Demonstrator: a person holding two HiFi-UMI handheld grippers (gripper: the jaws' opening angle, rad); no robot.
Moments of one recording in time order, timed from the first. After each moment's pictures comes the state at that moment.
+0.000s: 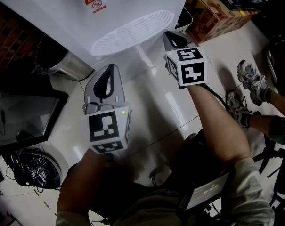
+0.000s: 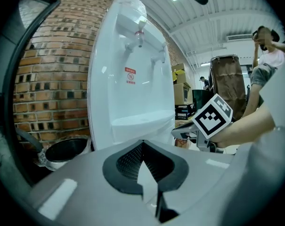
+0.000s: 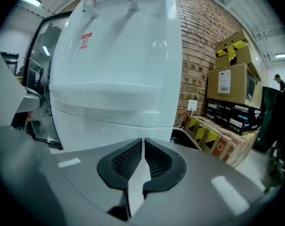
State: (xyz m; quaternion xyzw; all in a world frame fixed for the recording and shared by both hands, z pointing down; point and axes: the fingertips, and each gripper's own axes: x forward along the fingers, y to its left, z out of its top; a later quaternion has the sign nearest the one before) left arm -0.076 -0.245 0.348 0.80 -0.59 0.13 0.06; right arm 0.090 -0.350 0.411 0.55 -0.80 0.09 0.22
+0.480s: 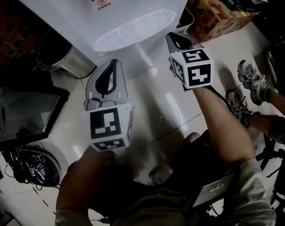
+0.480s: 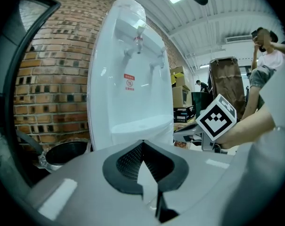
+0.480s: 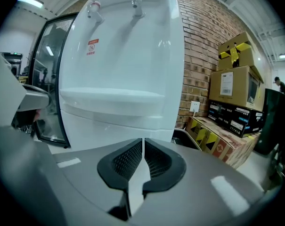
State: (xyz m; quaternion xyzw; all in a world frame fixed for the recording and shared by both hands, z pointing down) left arm -0.074 -0.242 0.335 0.80 -0.59 0.11 0.06; right arm 0.089 -0.334 0.398 0.54 -0.81 0.09 0.23
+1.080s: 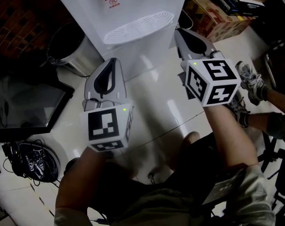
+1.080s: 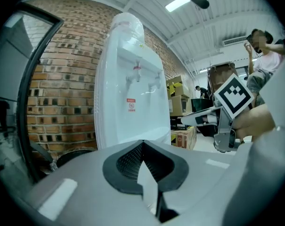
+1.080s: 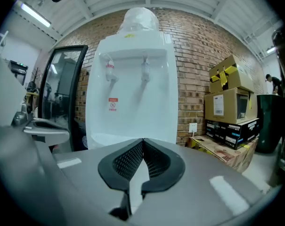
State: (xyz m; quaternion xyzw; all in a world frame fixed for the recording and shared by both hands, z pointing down) left arm -0.086 -0.201 0.291 0.79 -0.60 0.08 0.03; right arm 0.080 -0.265 0.276 0.54 -0.83 0.05 0.10
